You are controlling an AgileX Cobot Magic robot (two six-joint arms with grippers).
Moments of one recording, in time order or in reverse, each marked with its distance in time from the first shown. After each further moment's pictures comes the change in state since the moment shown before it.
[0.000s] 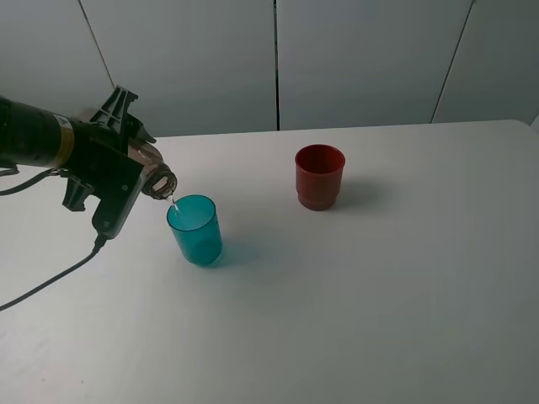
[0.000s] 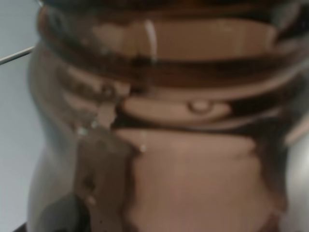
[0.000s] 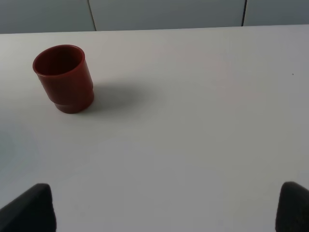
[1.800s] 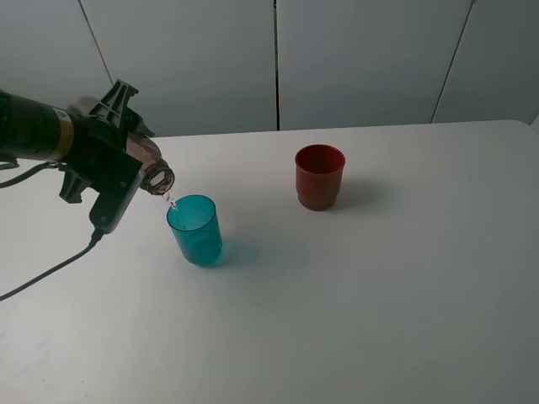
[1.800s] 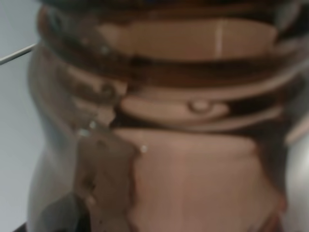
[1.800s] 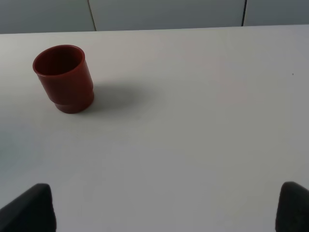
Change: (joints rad) left arm 0.000 0.000 -0.019 0.000 0.019 0.055; right arm 0.000 0.000 0.000 0.000 0.000 0.002
